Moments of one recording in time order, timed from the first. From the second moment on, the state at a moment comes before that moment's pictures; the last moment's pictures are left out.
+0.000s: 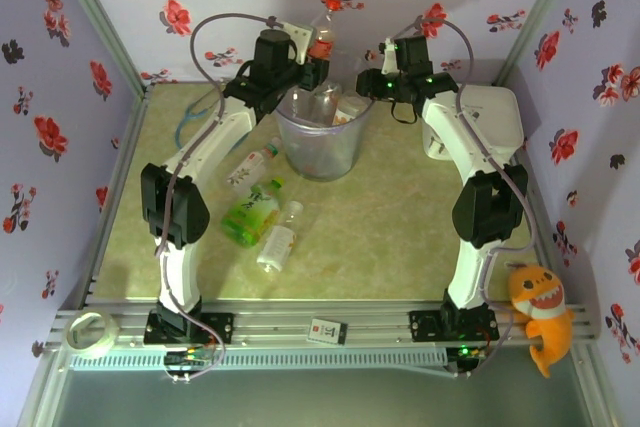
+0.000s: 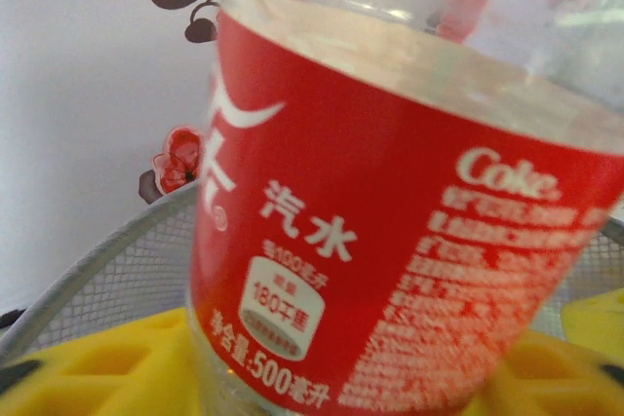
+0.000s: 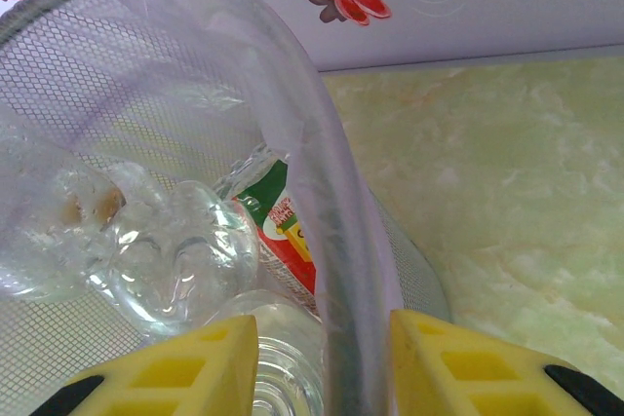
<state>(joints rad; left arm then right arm) -0.52 2.00 1.99 -0.33 0.04 -0.07 0.31 1.91 1.88 -0.63 -0.29 0.35</state>
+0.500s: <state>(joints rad) -0.52 2.00 1.97 -0.35 0.04 -0.07 0.31 1.91 1.88 -0.63 -0.29 0.35</state>
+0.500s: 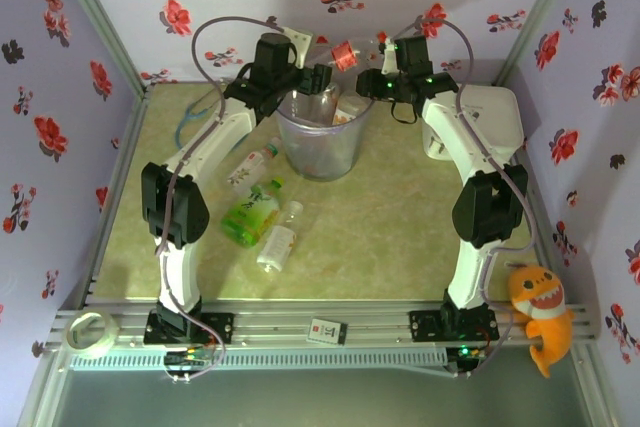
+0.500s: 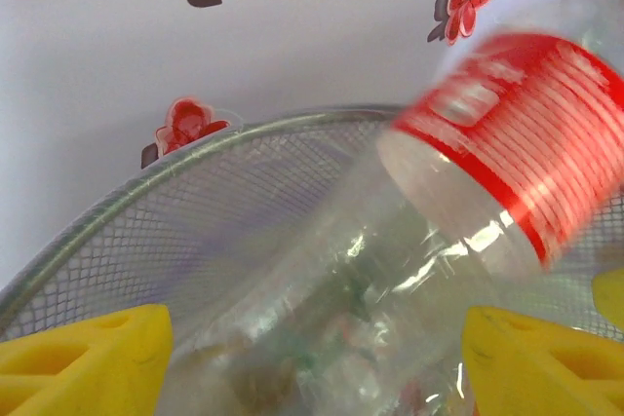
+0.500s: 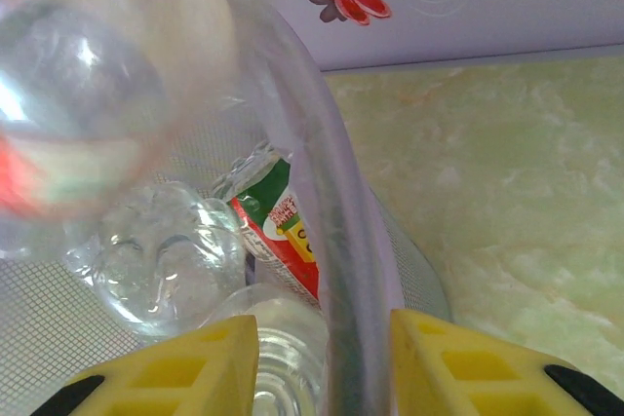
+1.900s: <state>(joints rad) -0.48 1.87 1.91 -0.39 0.06 -0.13 0.30 1.70 1.86 -0.73 -0.27 0.24</state>
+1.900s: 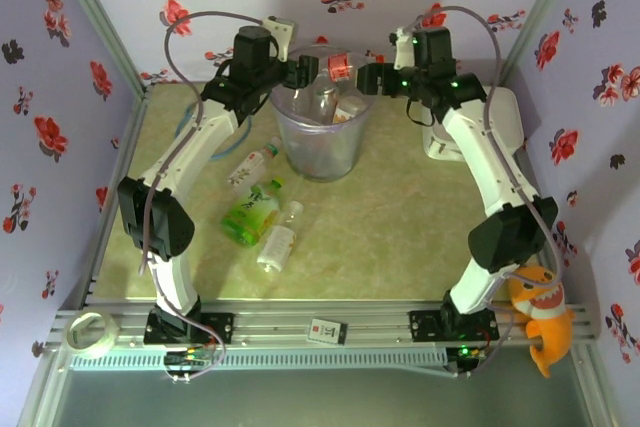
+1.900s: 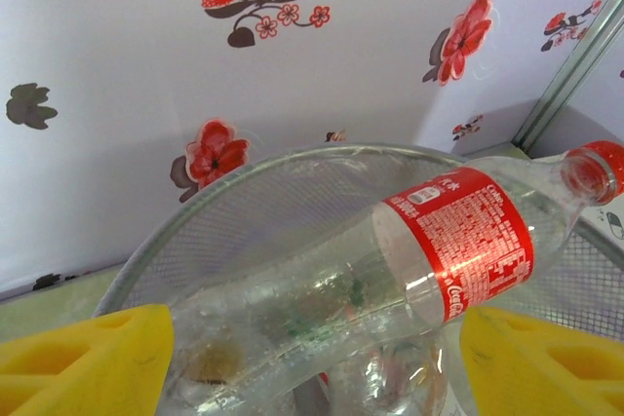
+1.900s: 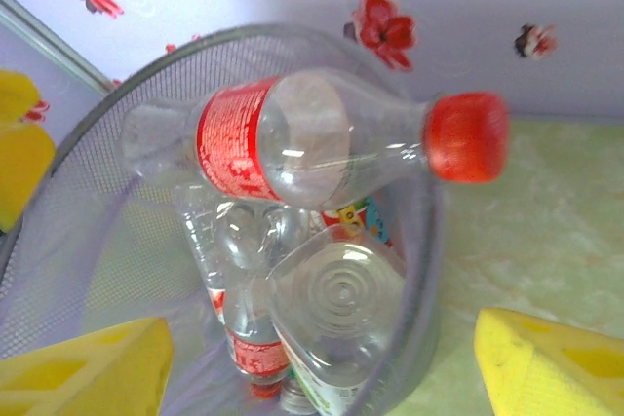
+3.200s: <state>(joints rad) -0.48 1.94 1.89 -0.35 0.10 -0.18 0.25 1.97 2.06 -0.61 -0.39 0.35</state>
